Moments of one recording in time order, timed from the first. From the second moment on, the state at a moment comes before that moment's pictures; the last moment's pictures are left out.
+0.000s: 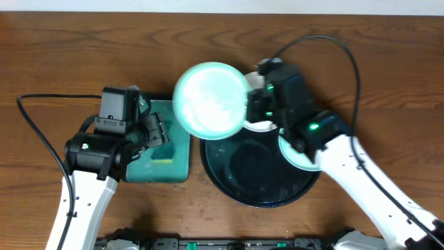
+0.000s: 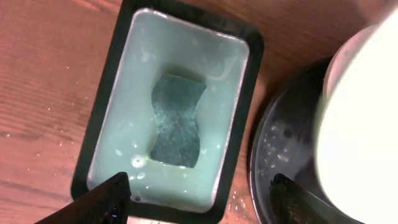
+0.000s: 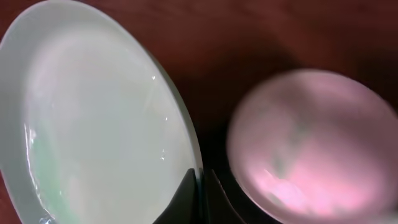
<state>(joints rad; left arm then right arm) -0.17 1.13 1.11 -1.04 0.00 -0.43 0.58 1.44 1.15 -0.41 -0.05 0.42</state>
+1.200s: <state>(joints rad) -0.17 0.80 1.11 -1.18 -0.19 -0.56 1.11 1.75 1.15 0.36 0.86 -0.48</state>
